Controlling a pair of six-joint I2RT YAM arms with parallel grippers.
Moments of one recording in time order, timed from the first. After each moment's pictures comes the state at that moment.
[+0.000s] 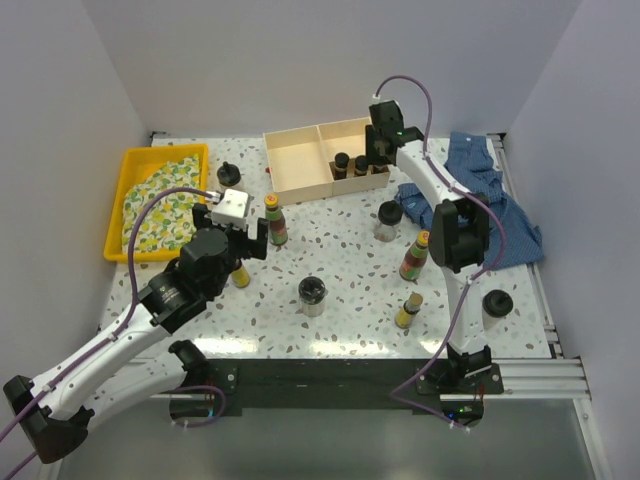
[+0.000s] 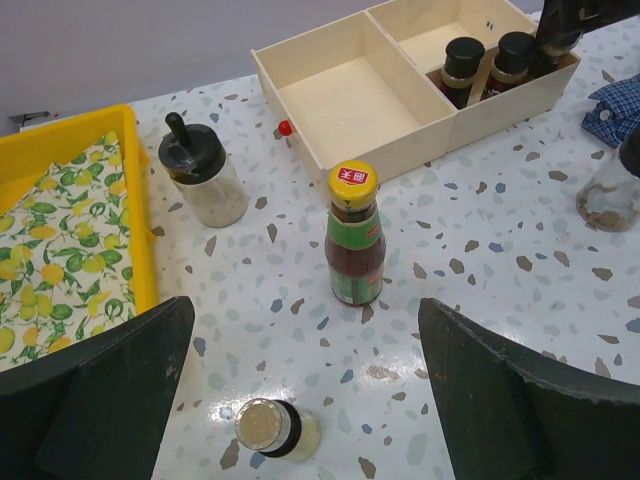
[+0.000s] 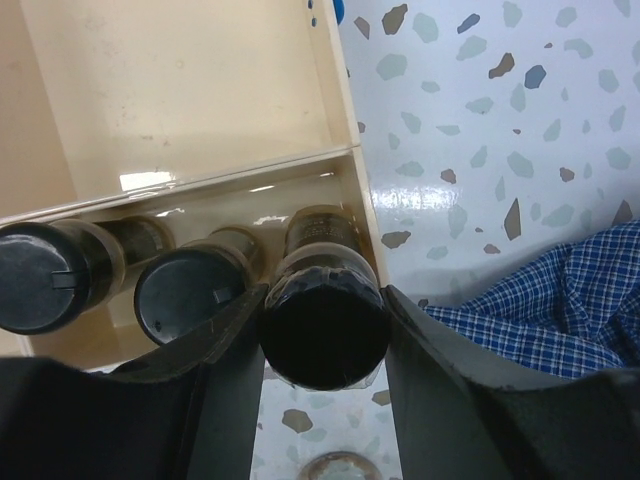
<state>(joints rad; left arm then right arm) -0.76 0.78 0.79 -0.27 -0.58 -0.06 0.33 2.28 2.13 -0.65 0.29 0.21</state>
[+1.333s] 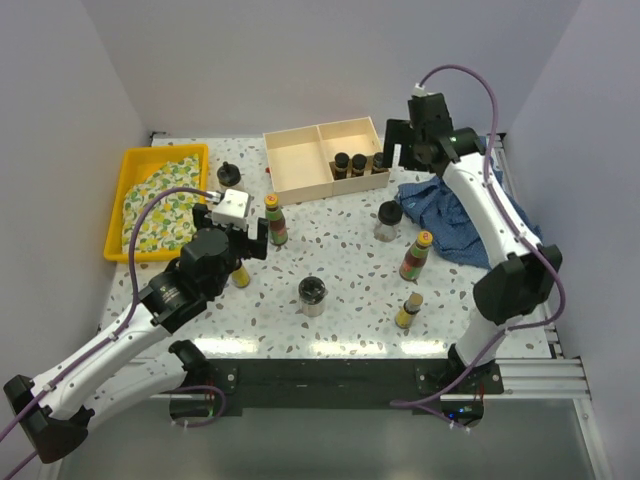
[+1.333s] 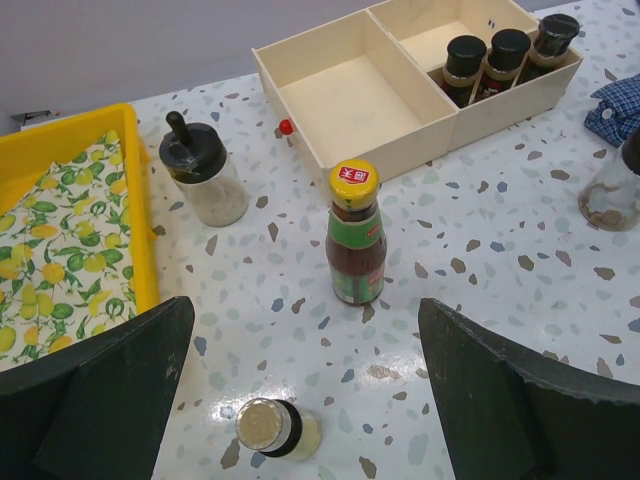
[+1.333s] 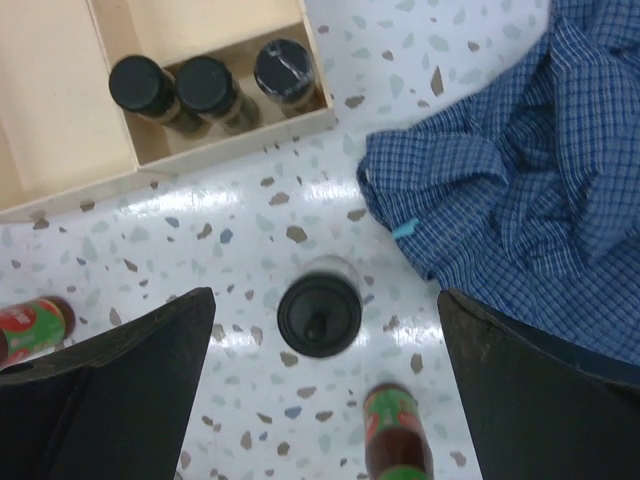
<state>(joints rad) -0.76 0.78 0.79 -0.27 -0.58 -0.06 0.32 1.77 1.87 -0.87 0.25 0.32</state>
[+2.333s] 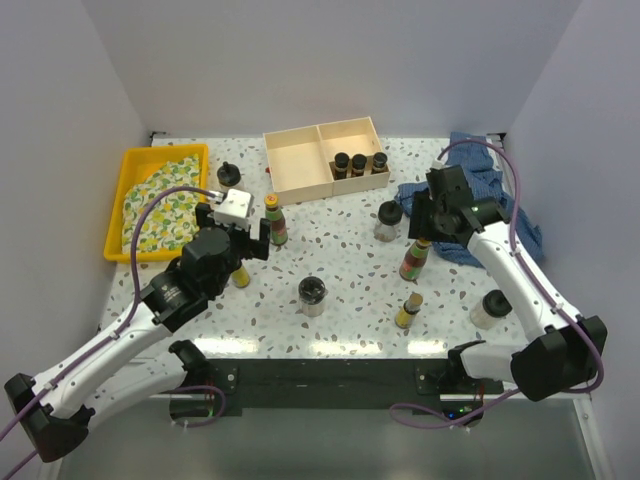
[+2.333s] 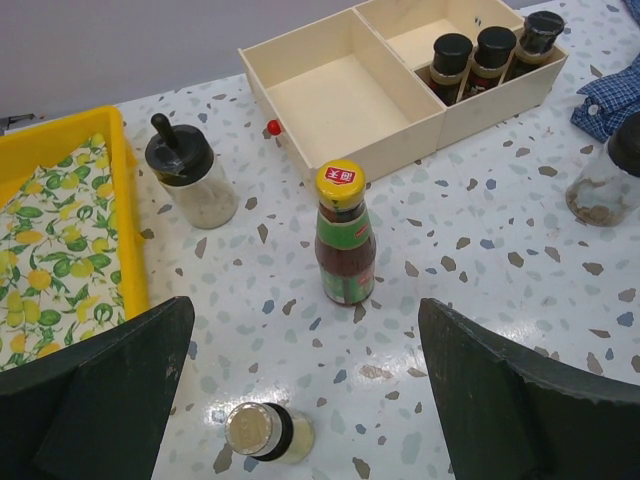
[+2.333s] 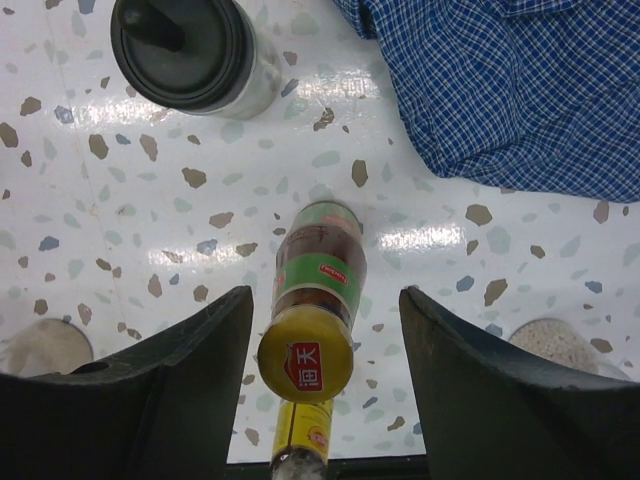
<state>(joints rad) -0.76 0.79 0.79 -0.26 -0.55 -0.06 0.32 1.27 1.21 -0.92 0.22 0.38</state>
